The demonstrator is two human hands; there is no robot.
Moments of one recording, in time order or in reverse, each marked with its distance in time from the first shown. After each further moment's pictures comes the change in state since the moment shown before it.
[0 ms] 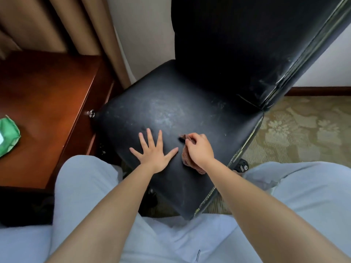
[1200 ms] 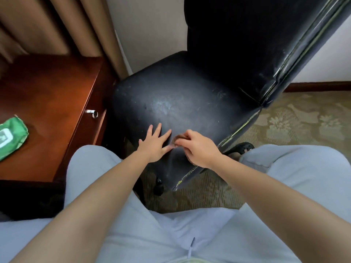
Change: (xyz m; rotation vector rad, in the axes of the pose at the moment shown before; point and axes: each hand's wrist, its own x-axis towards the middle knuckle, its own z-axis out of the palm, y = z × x) left_hand 0.001 -0.009 -0.025 0.139 -0.071 0.255; right_hand -0.019 0.010 -0.020 -0.535 -0.040 -0.792
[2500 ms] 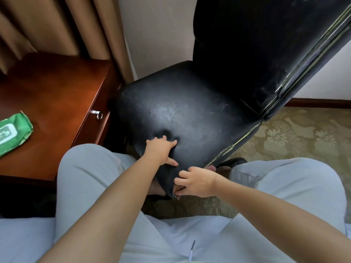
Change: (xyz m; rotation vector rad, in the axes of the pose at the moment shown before) left_hand -0.001 0.016 -0.014 0.314 -0.018 0.018; right_hand -0.031 -0.012 0.024 -0.577 -0.375 -0.864
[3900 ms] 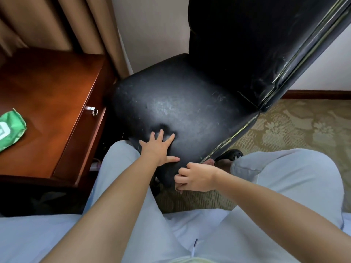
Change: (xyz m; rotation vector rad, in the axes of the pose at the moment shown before) left_hand -0.007 0.007 0.016 -0.095 -0.055 -0.054; right_hand -0.007 -0.002 0.010 -0.065 0.009 -0.014
